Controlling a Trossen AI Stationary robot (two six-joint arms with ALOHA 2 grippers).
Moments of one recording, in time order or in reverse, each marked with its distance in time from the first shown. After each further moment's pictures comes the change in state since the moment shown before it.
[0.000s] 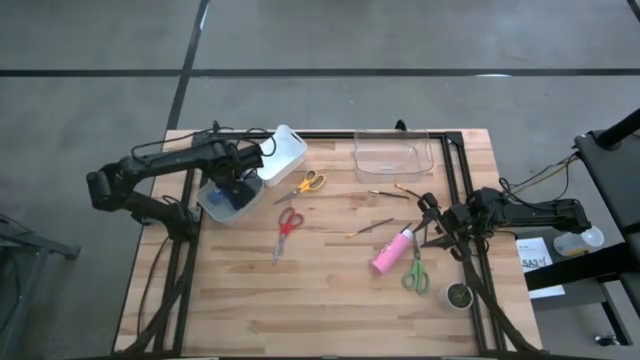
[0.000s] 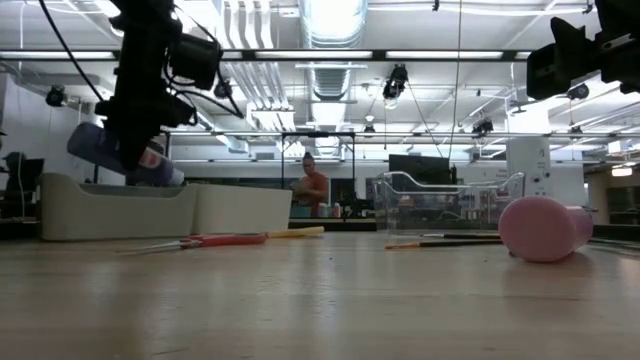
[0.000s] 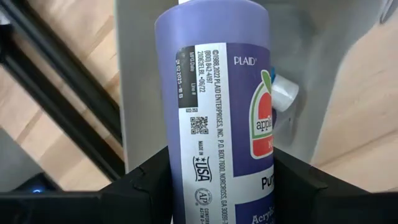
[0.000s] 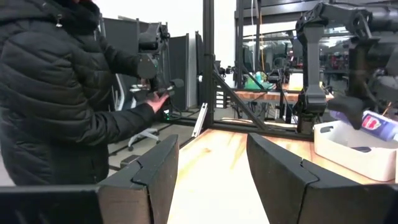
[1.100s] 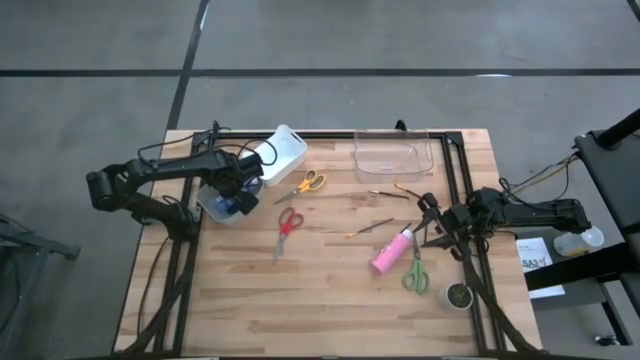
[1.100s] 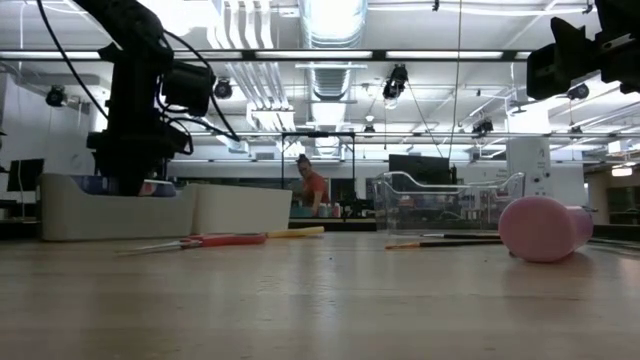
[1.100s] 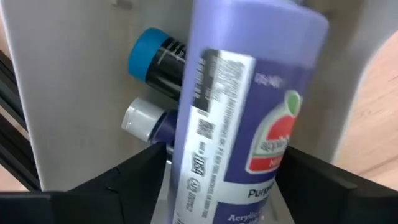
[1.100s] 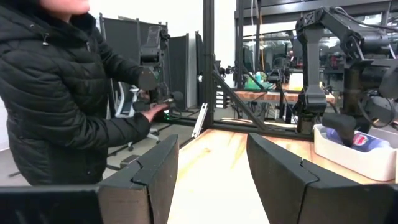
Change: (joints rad) left arm 0.000 0.000 -0.179 0.228 0.061 -0.013; right arm 0.000 0.000 0.000 0.000 0.000 0.000
